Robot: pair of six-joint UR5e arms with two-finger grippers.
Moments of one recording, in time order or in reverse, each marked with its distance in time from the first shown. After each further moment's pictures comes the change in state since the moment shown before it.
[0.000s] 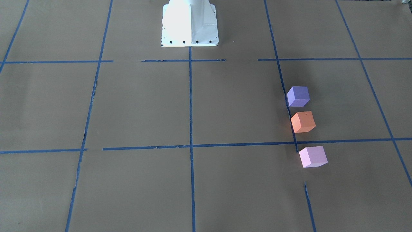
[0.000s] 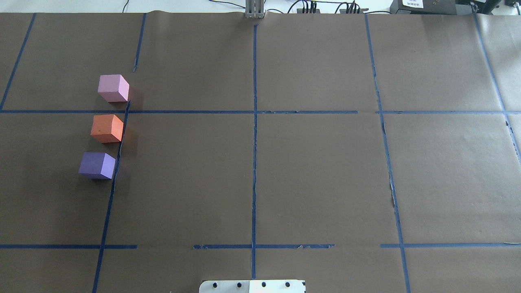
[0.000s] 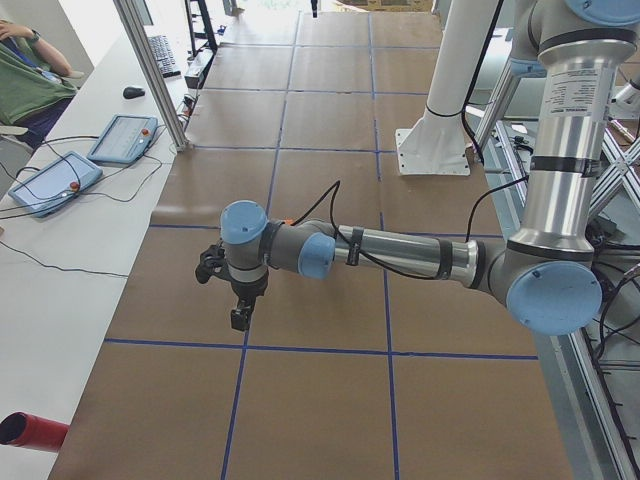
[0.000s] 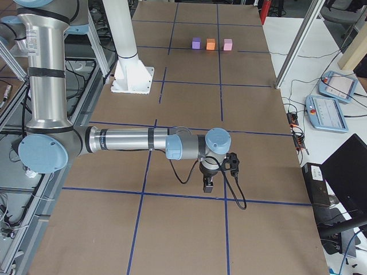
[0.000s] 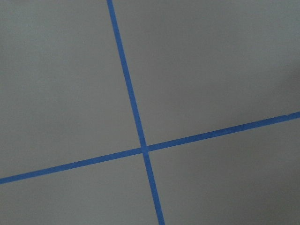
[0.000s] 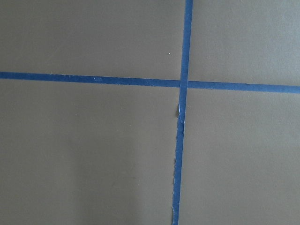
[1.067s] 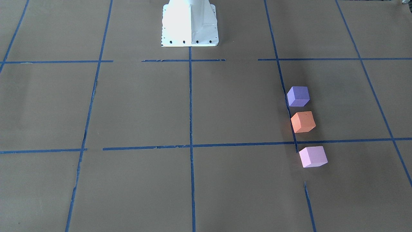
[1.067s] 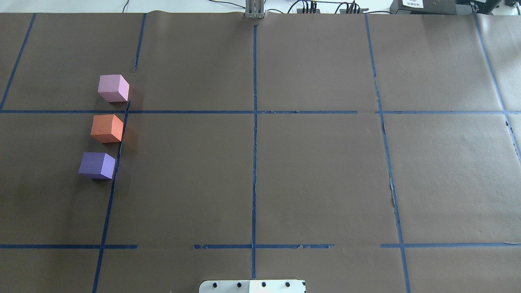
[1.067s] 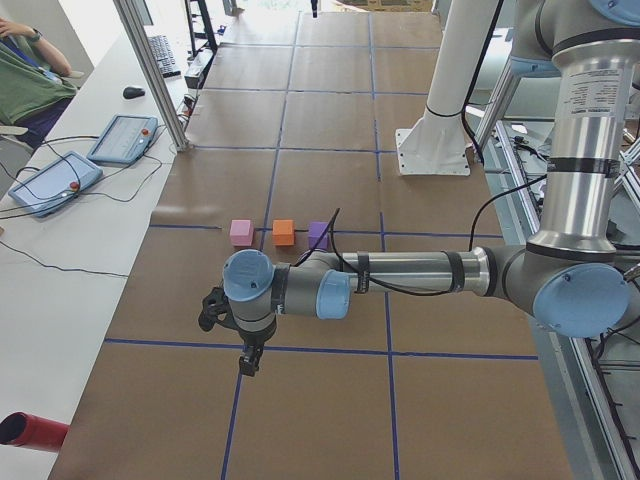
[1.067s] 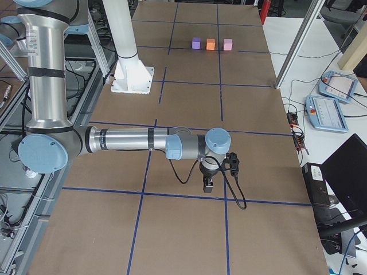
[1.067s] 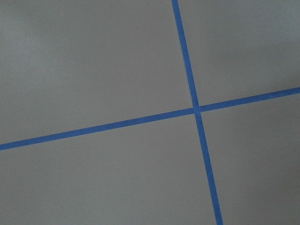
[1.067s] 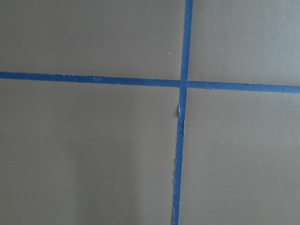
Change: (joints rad) left arm -0.097 0.033 0.068 0.003 -0.037 0.101; right arm 0.000 0.000 0.000 0.000 0.000 0.000
